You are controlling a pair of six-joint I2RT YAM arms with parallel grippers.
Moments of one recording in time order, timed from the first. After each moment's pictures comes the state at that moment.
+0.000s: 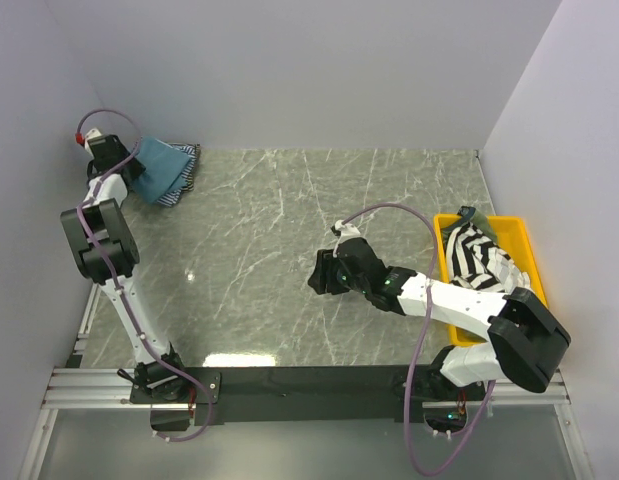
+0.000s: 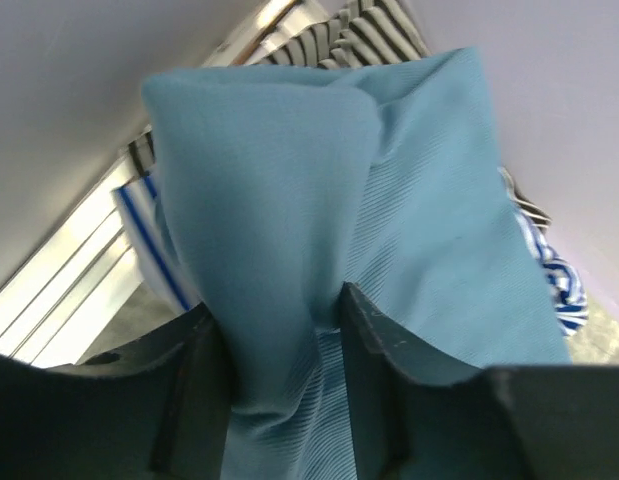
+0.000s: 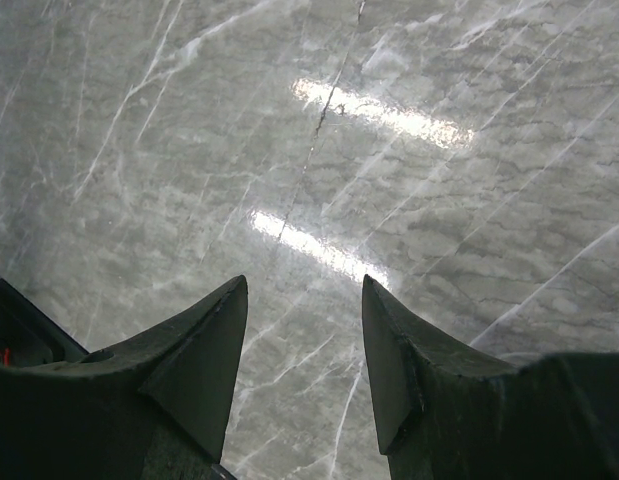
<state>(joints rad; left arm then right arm) 0.35 2.21 1.73 -0.05 -0.01 -0.49 0.83 1.33 0.69 -0.01 0.05 0.62</state>
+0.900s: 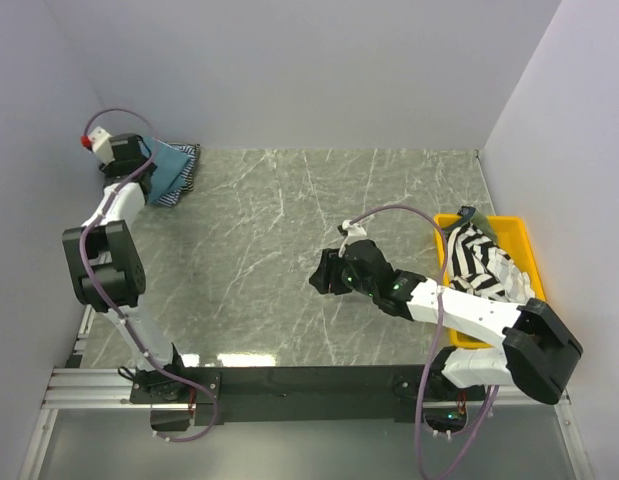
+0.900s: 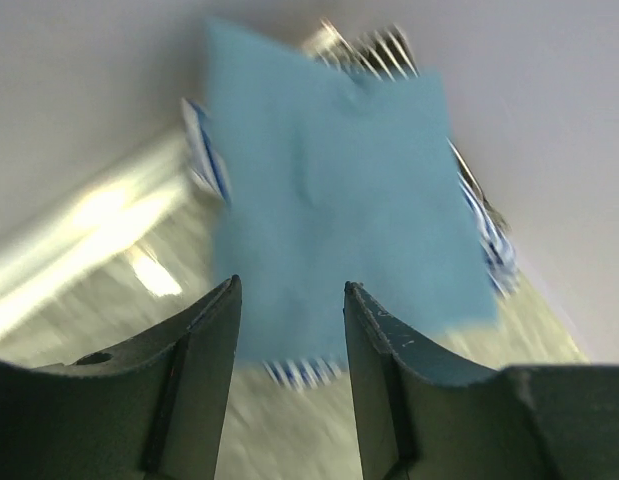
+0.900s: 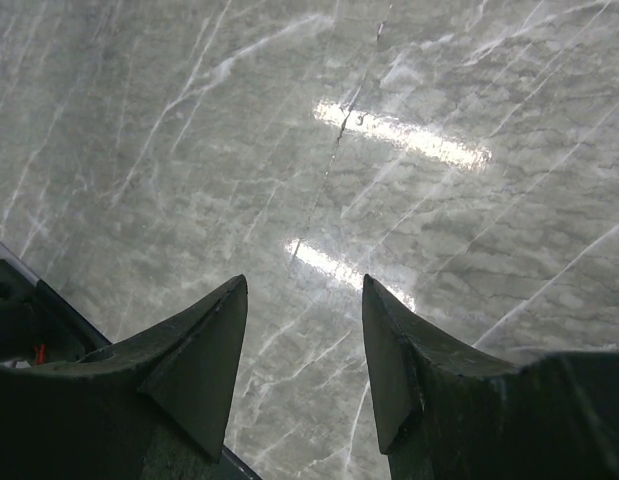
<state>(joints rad) 0.24 1.88 1.44 -0.03 -0.36 -0.60 0.83 1.25 0.65 0.02 0.04 0.64</state>
